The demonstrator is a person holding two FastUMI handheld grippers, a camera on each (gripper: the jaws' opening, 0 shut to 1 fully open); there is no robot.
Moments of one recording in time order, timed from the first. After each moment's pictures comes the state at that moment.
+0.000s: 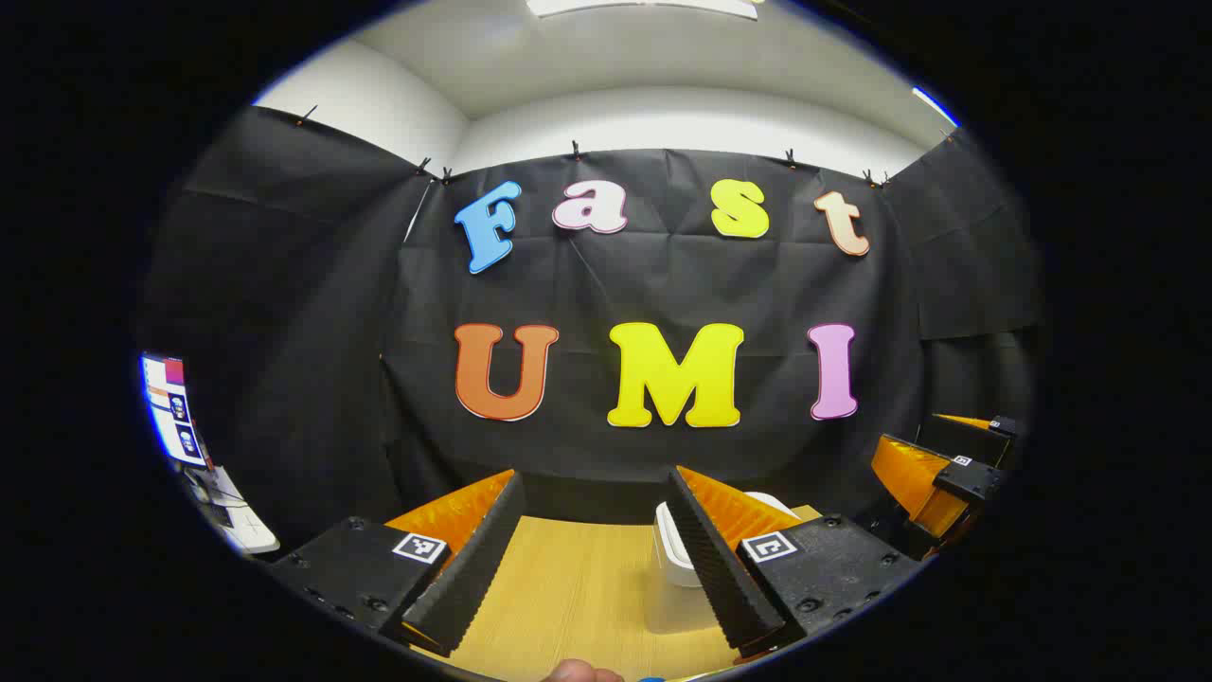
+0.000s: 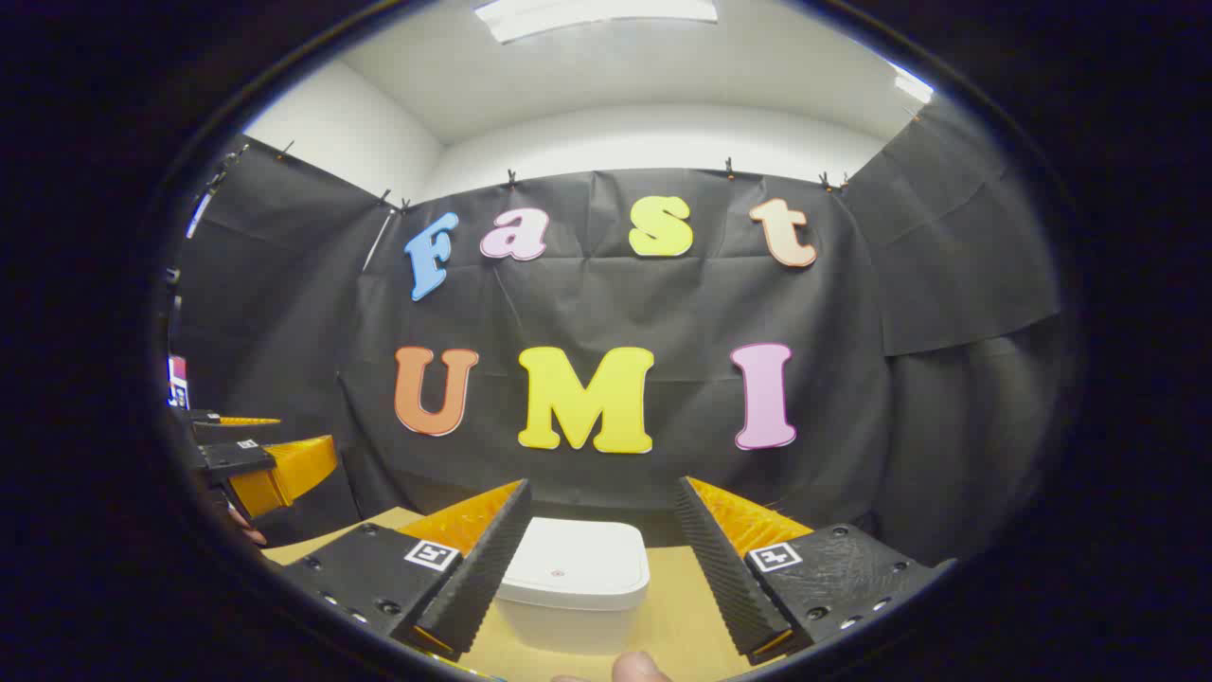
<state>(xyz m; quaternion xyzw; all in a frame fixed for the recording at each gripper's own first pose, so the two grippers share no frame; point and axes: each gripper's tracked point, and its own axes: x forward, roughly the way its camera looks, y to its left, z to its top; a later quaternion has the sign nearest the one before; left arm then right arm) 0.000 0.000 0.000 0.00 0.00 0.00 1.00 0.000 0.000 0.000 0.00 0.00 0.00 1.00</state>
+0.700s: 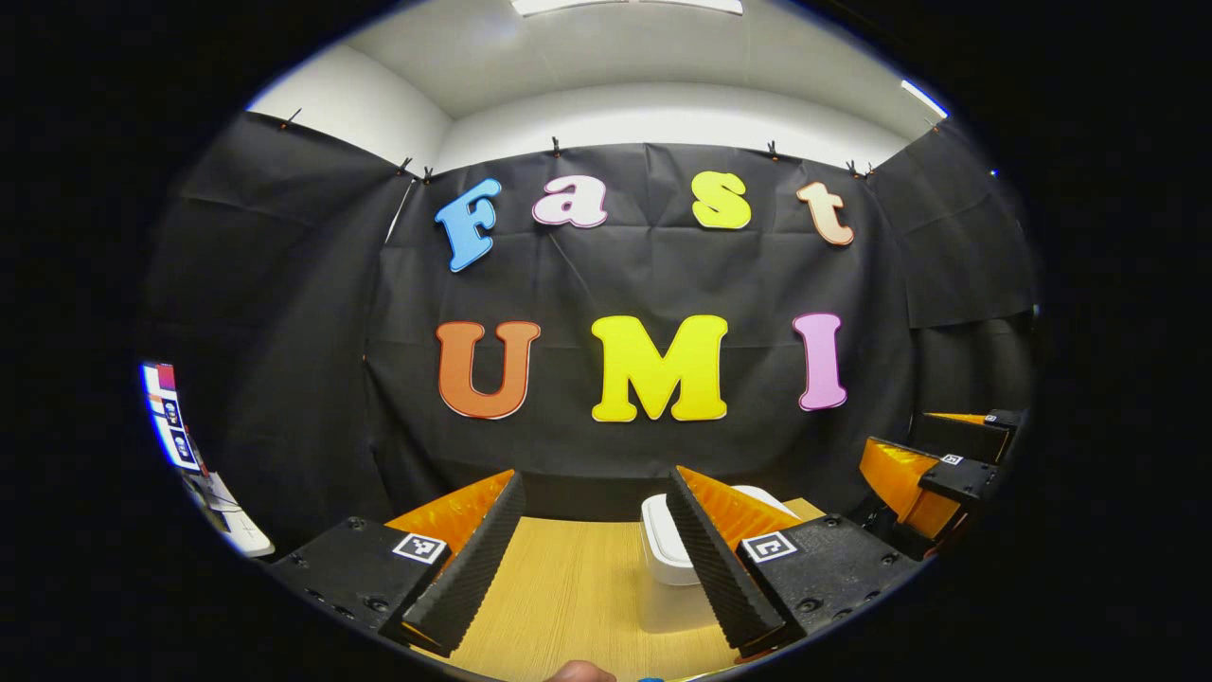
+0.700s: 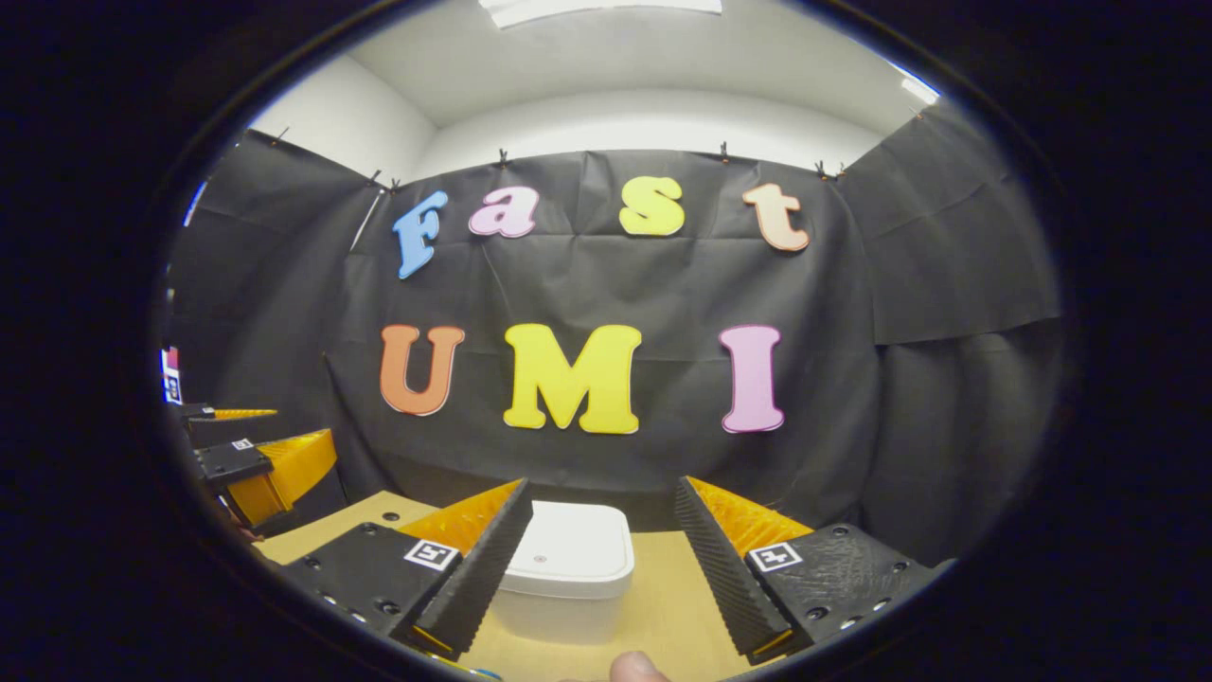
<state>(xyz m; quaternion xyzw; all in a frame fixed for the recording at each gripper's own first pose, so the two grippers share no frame) 0.003 -0.016 -0.012 0.01 0.01 -0.02 1.00 0.006 -0.009 -0.023 0.00 0.04 -0.01 1.00</state>
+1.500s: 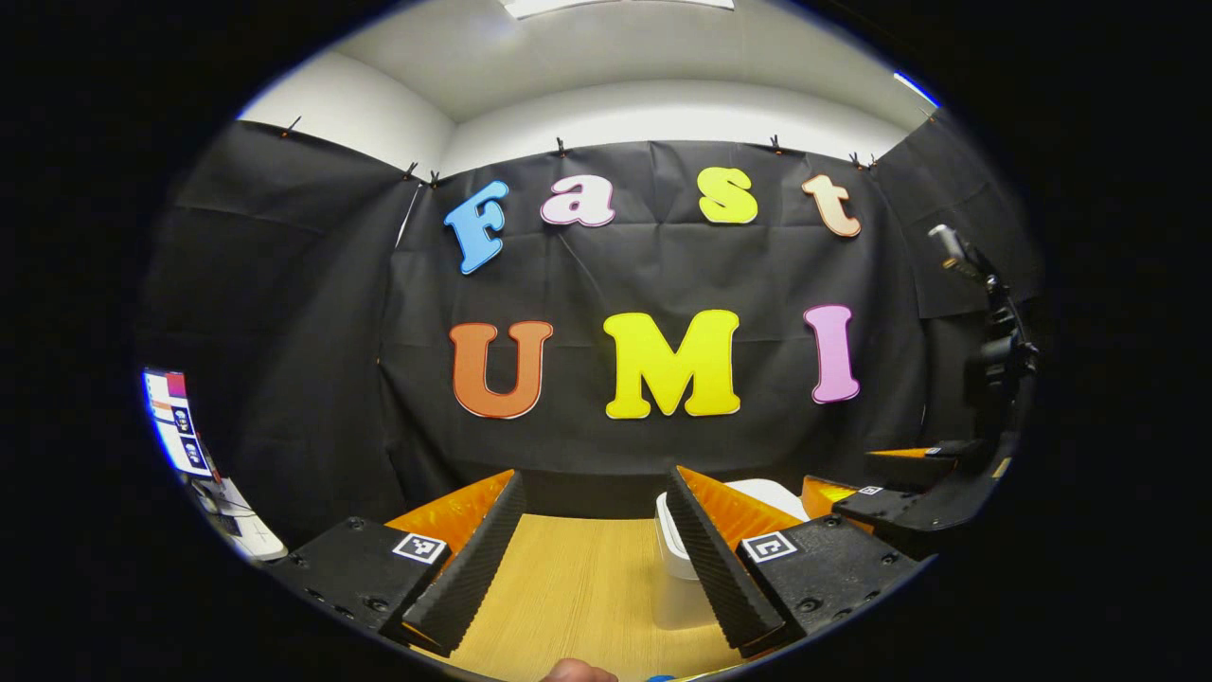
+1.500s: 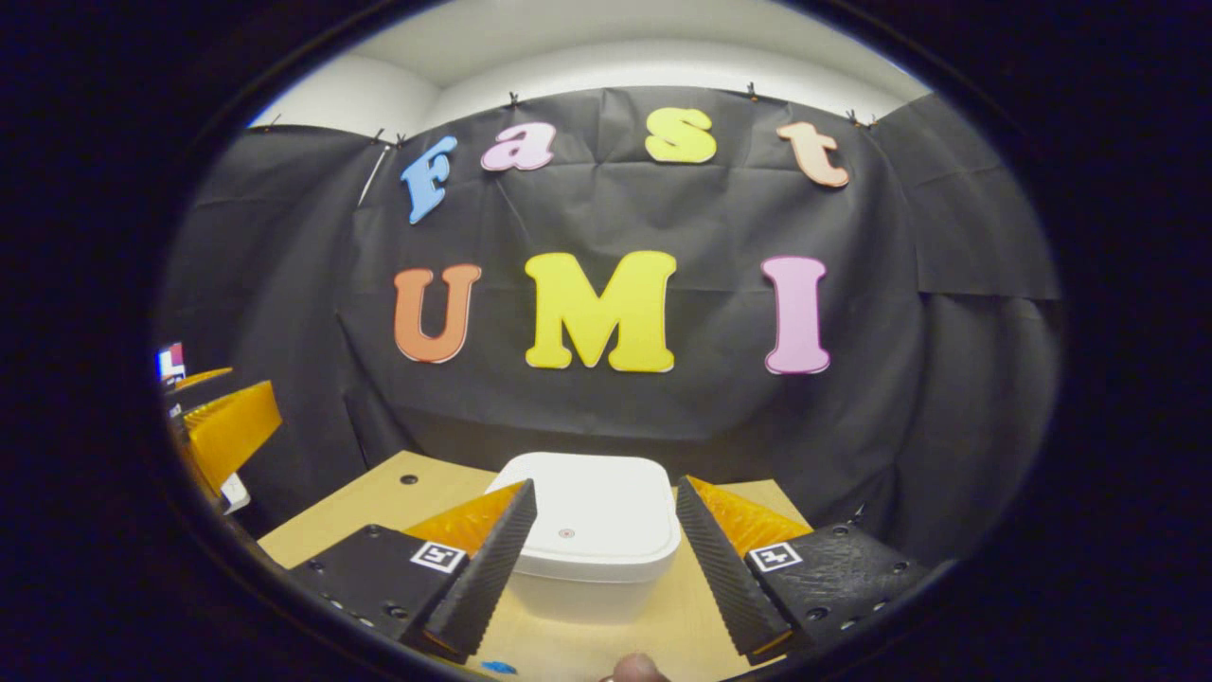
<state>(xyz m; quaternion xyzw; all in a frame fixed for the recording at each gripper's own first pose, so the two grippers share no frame) -0.003 -0.009 -0.014 0.03 0.01 0.01 1.00 0.061 0.019 -0.098 0.00 0.16 0.02 0.99</state>
